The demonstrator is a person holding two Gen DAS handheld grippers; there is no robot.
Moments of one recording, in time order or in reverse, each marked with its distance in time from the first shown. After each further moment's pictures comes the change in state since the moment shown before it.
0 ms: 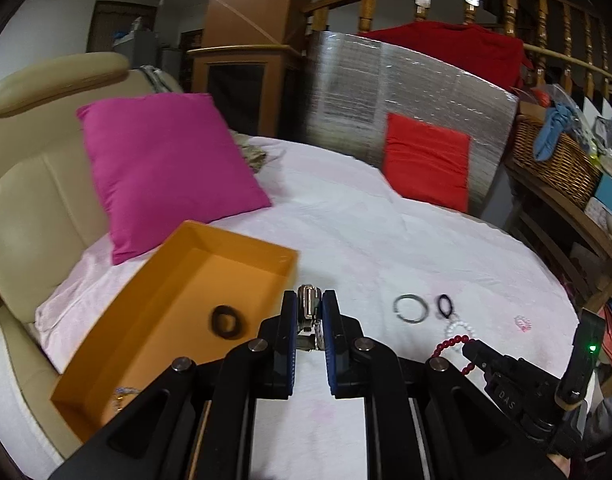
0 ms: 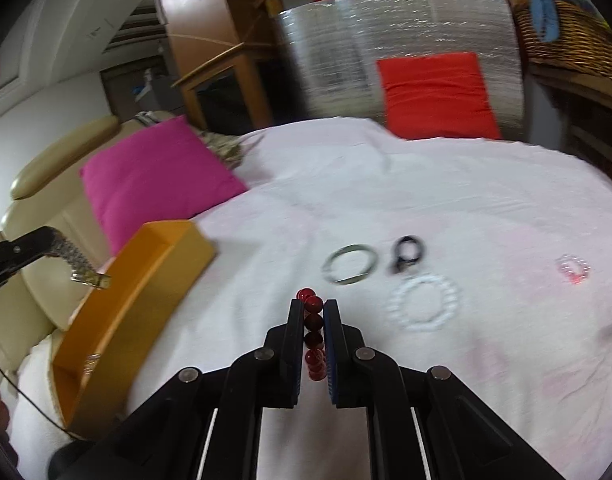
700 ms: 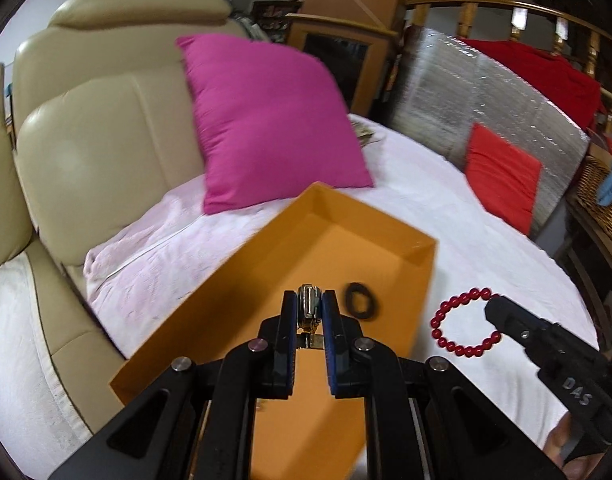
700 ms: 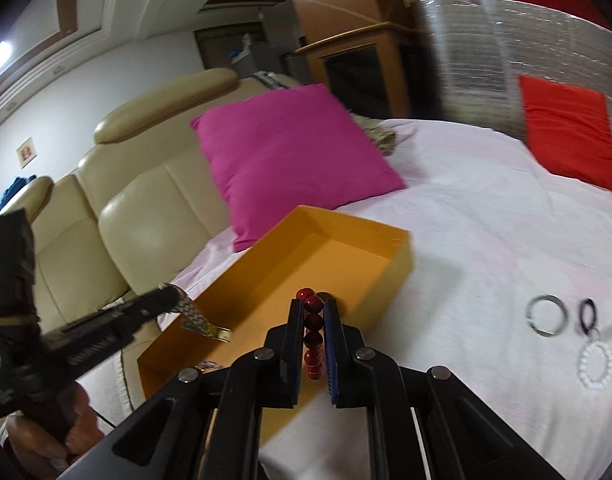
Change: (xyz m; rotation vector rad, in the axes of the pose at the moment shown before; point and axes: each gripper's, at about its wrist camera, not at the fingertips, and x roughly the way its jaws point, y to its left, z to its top) left arm 0.023 0.145 -0.027 -0.201 0.075 0.135; right arm 0.047 0.188 0.022 -0.227 0.080 0.283
